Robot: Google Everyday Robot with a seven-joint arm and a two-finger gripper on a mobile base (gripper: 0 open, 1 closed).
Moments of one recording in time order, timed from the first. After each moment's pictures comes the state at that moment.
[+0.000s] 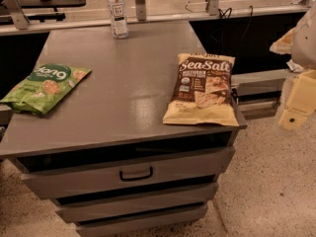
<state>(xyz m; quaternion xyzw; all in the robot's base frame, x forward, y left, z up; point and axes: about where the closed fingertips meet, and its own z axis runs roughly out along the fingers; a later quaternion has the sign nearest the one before) 0.438 -0.217 0.976 -0.60 0.78 -0.03 0.16</state>
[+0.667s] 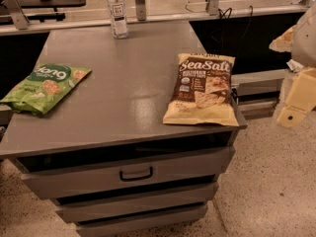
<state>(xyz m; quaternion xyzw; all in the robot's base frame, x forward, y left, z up) 0.442 -0.216 0.978 -0.60 0.78 -0.03 0.17</state>
